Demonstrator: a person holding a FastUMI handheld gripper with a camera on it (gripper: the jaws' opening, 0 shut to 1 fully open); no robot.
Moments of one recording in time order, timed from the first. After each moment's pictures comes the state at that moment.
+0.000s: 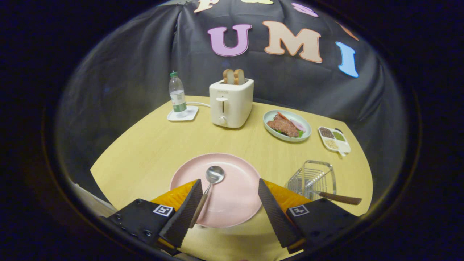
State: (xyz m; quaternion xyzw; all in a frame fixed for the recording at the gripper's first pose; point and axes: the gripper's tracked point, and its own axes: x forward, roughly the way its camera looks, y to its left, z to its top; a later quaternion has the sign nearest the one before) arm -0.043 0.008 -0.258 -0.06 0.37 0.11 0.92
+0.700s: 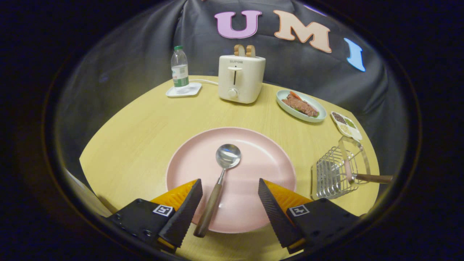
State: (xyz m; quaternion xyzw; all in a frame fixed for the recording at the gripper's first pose) arm -0.057 0.033 -0.332 -0.09 0.42 0.10 0.90
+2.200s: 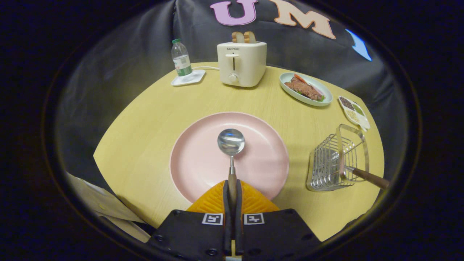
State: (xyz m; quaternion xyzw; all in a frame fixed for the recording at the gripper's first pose) arm -0.083 0.005 -0.315 -0.07 0.49 0.14 0.86
